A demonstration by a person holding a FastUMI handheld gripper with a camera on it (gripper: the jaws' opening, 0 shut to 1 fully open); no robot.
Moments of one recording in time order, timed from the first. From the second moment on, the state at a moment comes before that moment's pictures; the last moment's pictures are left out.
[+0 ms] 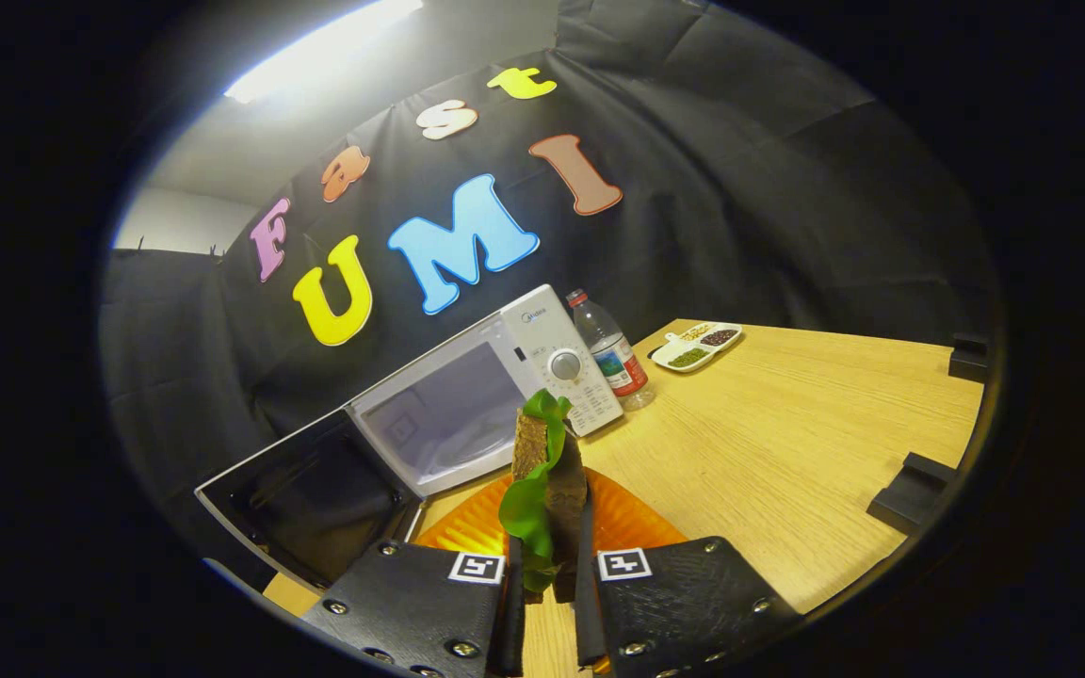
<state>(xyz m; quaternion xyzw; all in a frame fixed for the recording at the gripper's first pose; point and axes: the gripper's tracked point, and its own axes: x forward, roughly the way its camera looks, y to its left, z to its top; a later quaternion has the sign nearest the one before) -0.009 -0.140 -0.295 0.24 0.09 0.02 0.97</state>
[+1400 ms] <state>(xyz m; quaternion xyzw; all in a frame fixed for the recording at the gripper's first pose) 0.231 0.037 -0.294 0.22 0.12 0.08 0.97</state>
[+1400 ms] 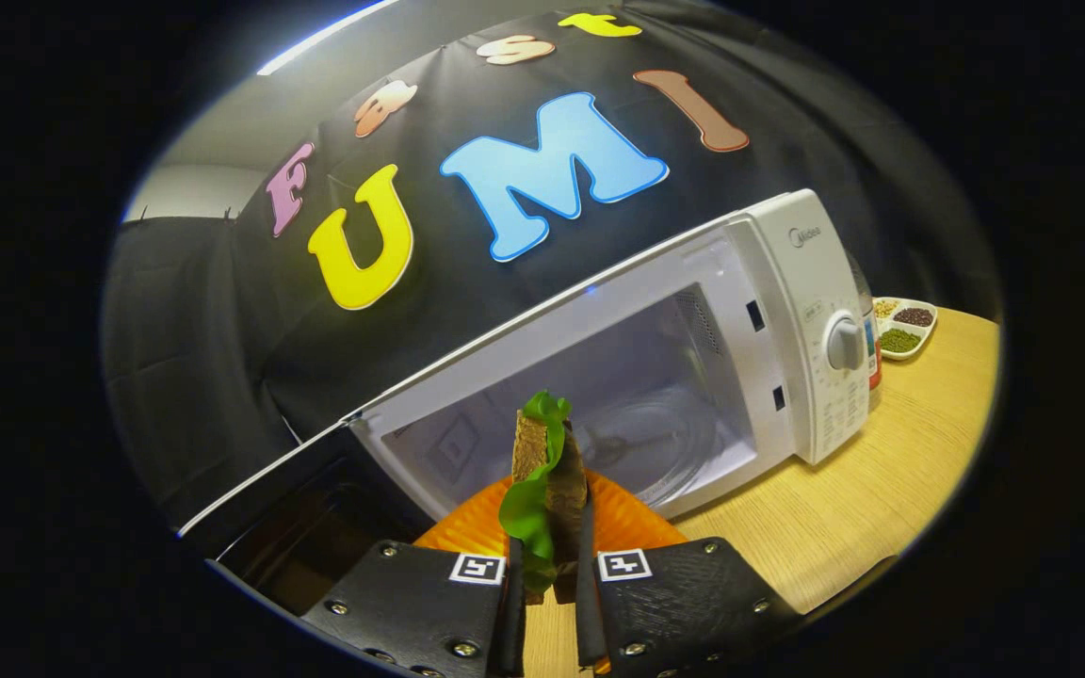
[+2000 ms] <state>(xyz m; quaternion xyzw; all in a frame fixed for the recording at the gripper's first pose) 0.336 0.059 -0.314 0.19 0.12 0.08 0.97</state>
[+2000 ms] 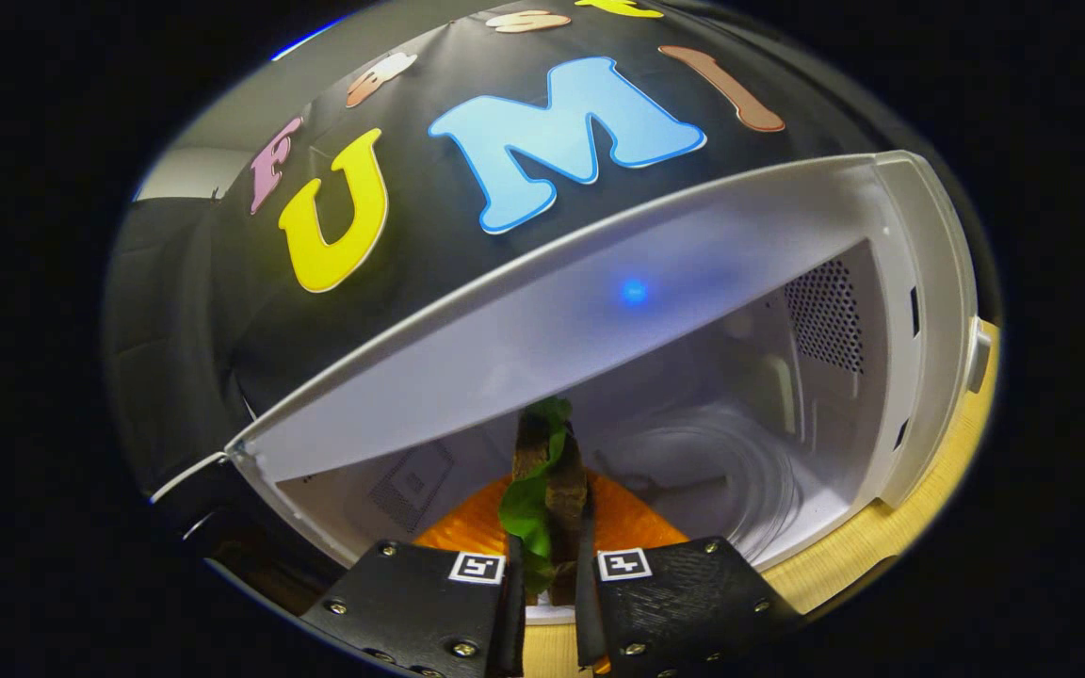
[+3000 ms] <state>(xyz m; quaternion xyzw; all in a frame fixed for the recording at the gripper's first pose) 0.318 0.005 -0.304 0.00 0.09 0.01 1.00</state>
